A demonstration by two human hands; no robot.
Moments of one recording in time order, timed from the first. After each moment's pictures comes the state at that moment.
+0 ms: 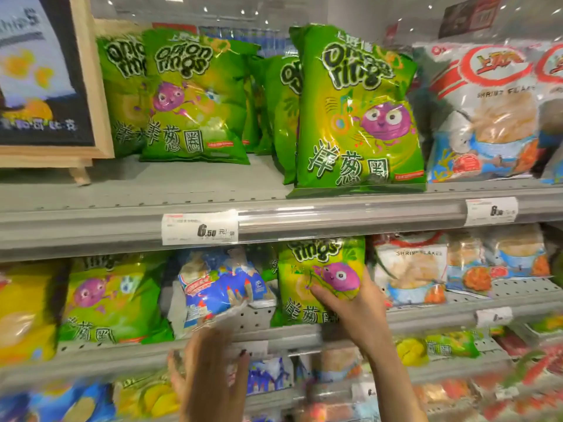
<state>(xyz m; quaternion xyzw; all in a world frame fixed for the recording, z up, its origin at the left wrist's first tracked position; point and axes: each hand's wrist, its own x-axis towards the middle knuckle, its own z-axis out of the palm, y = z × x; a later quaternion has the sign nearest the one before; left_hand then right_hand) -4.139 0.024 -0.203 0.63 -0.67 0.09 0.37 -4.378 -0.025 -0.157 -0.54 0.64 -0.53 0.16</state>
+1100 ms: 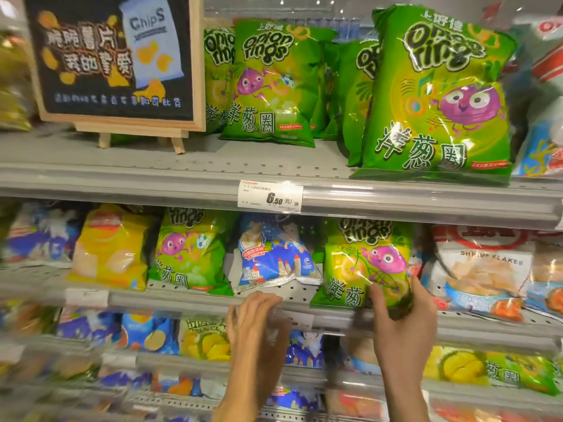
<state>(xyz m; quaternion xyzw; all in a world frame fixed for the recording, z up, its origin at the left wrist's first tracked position) -4.137 0.038 -0.205 0.60 -0.64 -0.07 0.48 -4.349 0.006 -0.189 -0.49 0.63 -0.60 0.06</state>
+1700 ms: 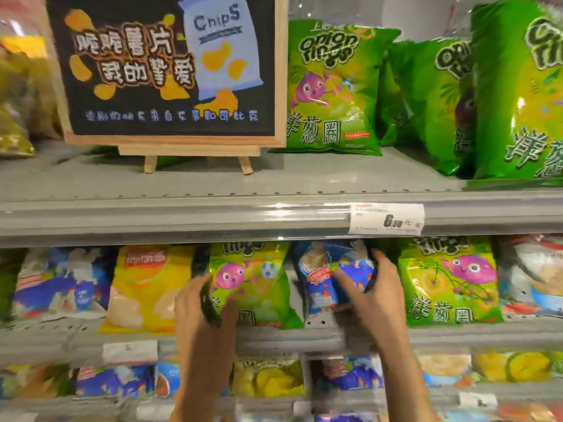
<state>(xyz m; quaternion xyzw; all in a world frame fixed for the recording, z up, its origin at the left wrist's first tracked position) -3.936 -0.020 -0.161 0.62 -0.55 -0.08 0.56 -4.192 -0.060 -0.160 -0.54 0.68 -0.48 0.12</state>
